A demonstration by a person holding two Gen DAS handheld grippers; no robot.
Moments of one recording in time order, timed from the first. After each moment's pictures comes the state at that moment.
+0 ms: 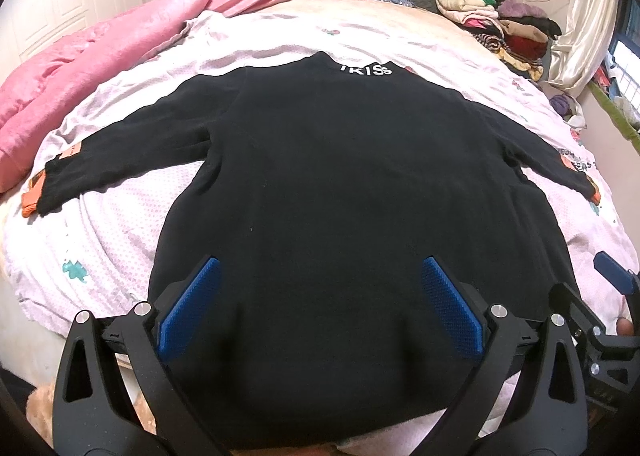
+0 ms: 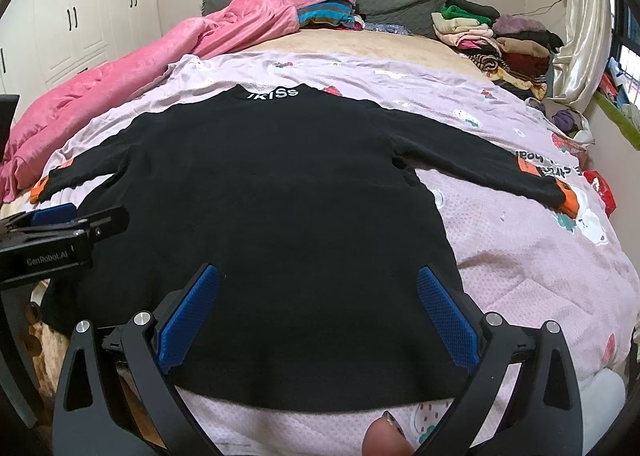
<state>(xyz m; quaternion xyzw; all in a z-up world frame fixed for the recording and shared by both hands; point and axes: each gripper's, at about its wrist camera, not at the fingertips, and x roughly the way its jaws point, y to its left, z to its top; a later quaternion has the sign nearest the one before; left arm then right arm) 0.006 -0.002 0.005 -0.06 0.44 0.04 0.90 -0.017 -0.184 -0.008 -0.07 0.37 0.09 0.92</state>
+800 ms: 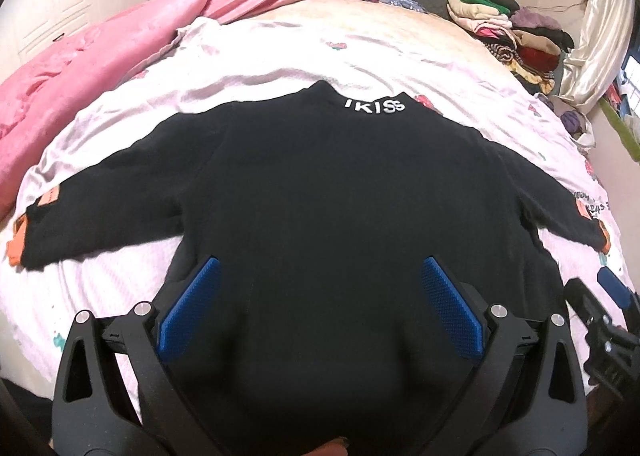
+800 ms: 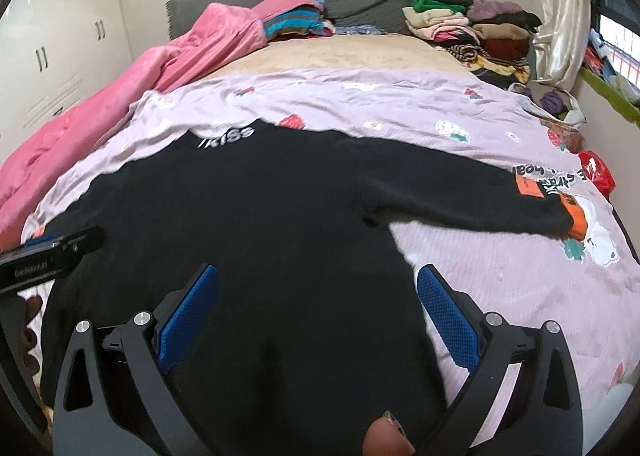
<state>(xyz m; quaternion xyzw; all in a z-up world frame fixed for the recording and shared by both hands) 0.092 0.005 0.020 -0.08 0.44 0.05 0.89 0.071 -0.215 0.008 -0.01 0.37 0.06 0.93</state>
